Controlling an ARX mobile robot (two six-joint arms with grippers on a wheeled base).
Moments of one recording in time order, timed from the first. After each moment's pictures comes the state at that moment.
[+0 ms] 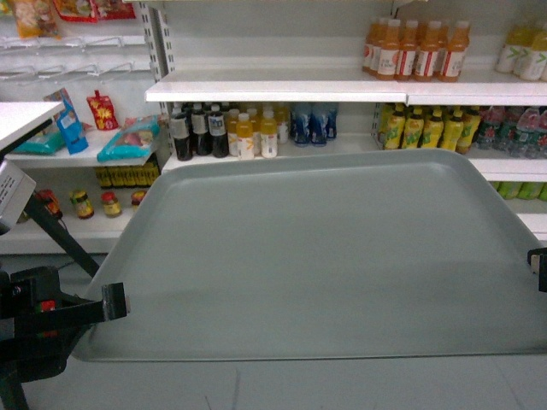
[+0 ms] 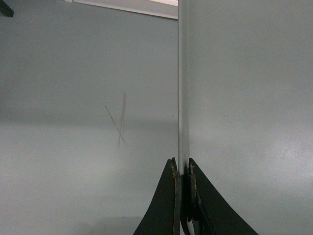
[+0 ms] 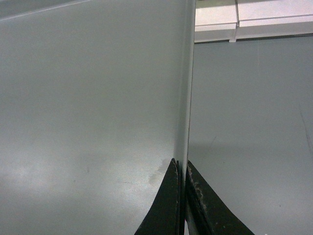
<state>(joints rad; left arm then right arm) -0.28 1.39 0.44 0.24 -0.11 -0.37 0.16 1.37 0.49 0.27 -0.04 0.19</state>
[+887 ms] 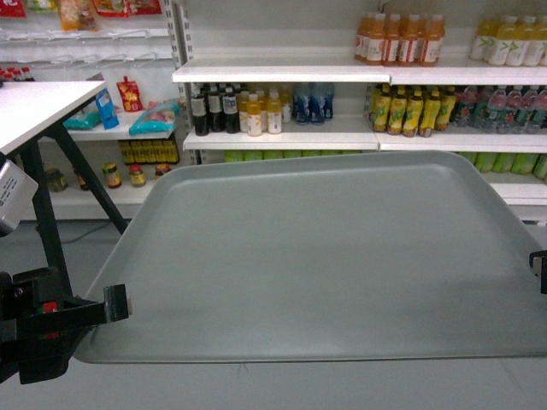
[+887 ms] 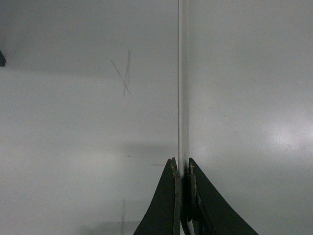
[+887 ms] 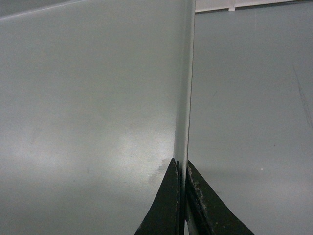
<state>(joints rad) -0.28 1.39 0.44 0.24 -0.10 -0.37 0.16 1.37 0.49 0.26 -0.04 0.19</state>
